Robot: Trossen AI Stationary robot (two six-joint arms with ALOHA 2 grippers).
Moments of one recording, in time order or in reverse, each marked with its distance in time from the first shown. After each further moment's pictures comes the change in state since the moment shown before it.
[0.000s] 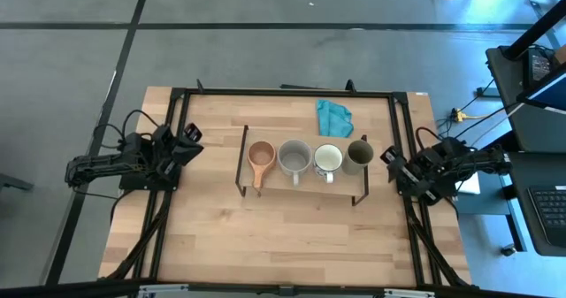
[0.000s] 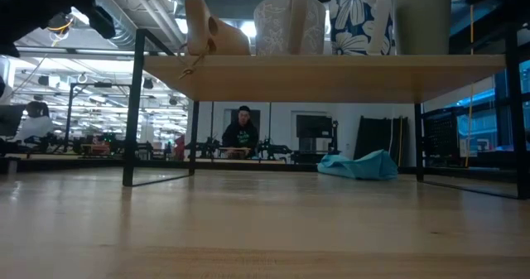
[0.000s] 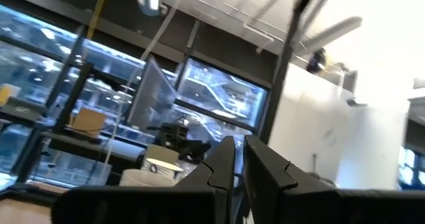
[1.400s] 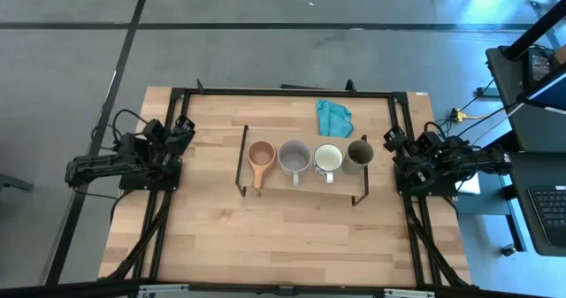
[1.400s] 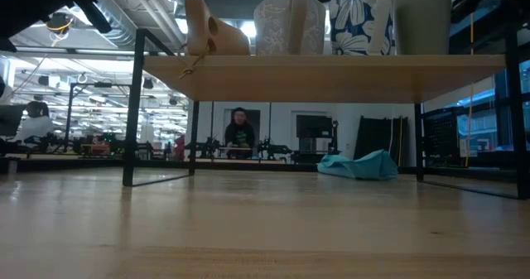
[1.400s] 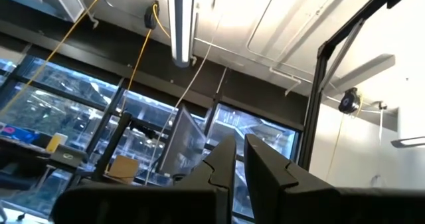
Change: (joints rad) left arm 0.002 0.000 0.000 0.129 -0.185 0.058; right arm 0.000 0.000 0.000 0.095 0.478 0.027
